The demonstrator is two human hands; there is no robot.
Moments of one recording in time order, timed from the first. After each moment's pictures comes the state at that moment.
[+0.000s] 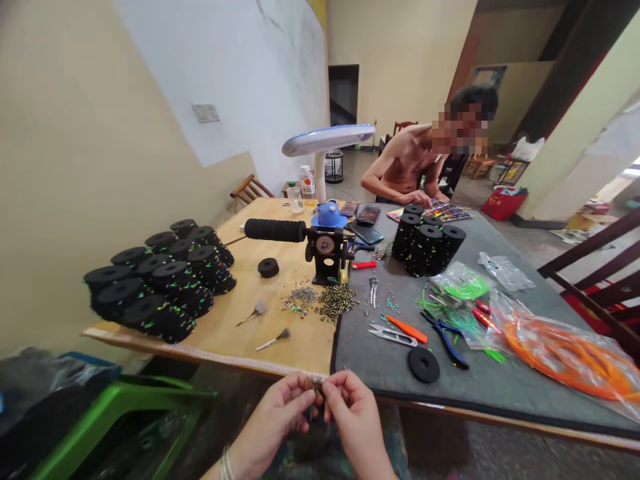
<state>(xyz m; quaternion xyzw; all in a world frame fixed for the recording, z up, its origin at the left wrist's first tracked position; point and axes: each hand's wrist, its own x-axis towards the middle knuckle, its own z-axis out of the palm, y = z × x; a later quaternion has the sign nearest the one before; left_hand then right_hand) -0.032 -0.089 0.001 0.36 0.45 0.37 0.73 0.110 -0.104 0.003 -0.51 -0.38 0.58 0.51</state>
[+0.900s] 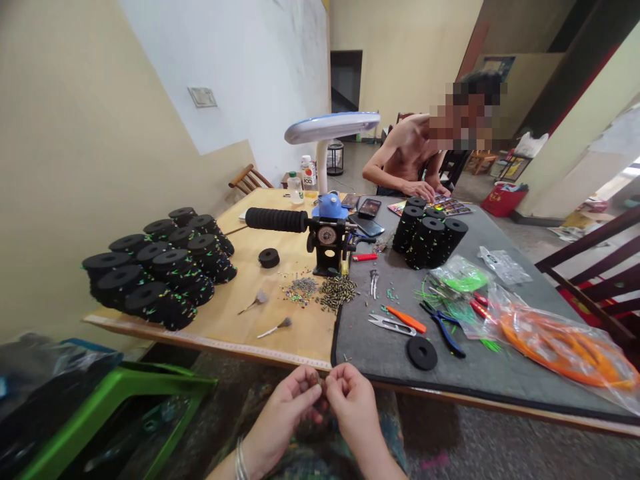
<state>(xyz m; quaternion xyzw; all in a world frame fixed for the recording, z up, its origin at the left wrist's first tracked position) -0.022 -0.101 -0.014 0.35 0.40 0.40 0.75 0.107 -0.104 -0.006 -0.58 -0.38 0.55 0.47</state>
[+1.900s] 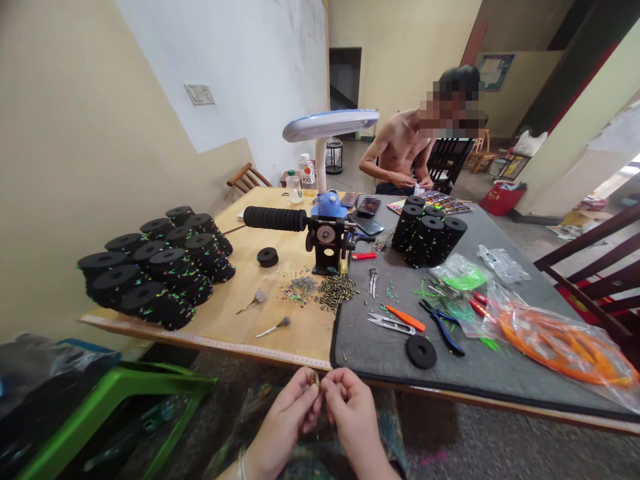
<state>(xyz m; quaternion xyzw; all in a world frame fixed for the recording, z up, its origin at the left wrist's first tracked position) -0.015 -0.109 -0.013 0.35 0.42 0.39 0.74 0.106 -0.114 -0.017 -0.54 -0.38 0.57 0.49</state>
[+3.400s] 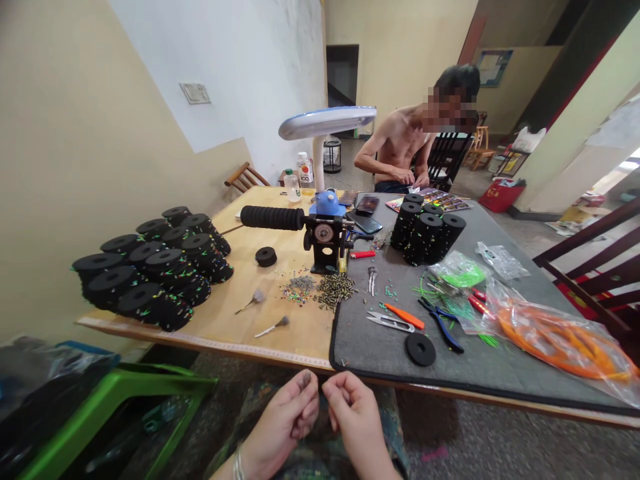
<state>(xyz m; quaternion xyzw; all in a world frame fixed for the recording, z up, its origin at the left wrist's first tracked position) -0.020 -0.107 -0.017 0.27 0.38 0.37 0.80 0.111 -0.123 -0.021 -0.54 -0.39 0.58 0.48</state>
